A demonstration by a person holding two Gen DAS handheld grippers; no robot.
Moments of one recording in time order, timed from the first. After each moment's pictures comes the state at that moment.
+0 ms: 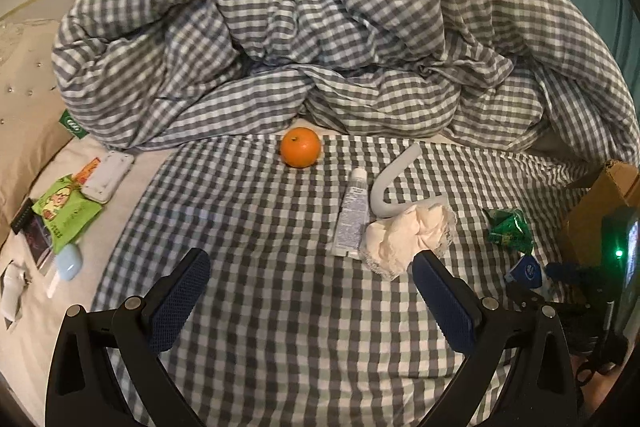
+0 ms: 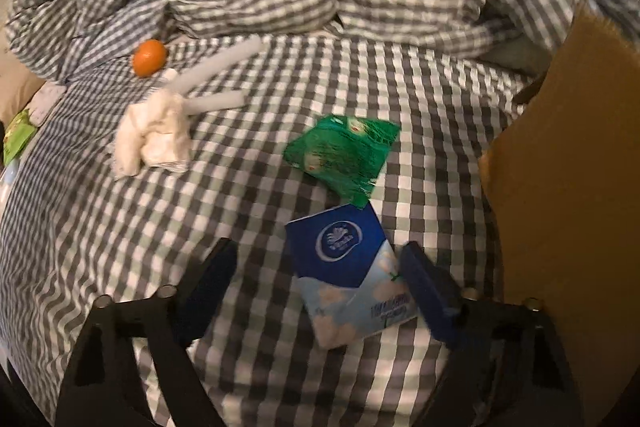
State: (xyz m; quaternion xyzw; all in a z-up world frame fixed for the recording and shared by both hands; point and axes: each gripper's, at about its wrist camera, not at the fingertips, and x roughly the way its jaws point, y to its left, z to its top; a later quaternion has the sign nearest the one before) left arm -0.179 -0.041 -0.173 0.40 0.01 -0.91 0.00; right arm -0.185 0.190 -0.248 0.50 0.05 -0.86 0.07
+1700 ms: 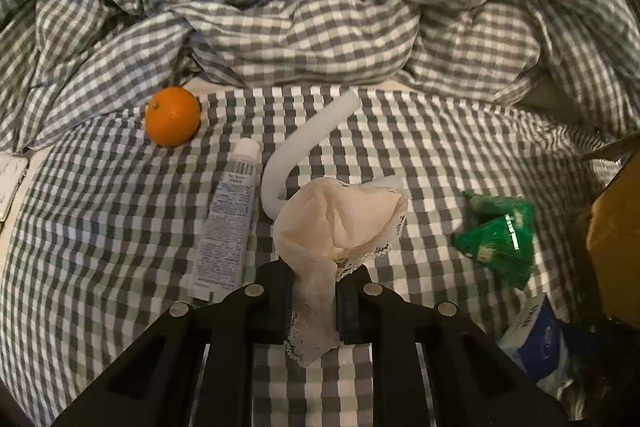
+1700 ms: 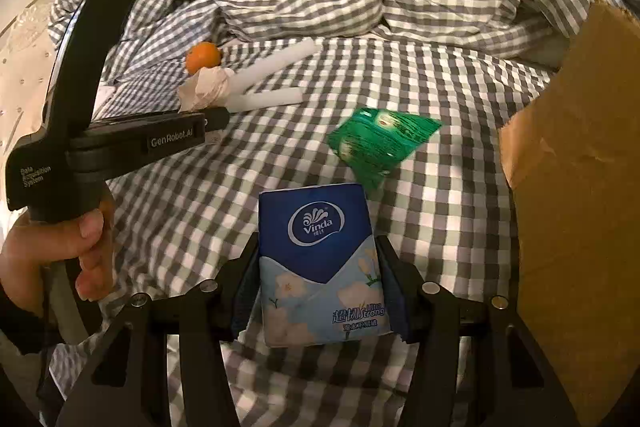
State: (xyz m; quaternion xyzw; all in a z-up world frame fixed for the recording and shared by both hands) left arm -0.262 0.040 -0.249 0.46 0.00 -0.88 -0.07; right arm -0.157 0.180 -0.234 0.48 0.01 -0.86 0.16
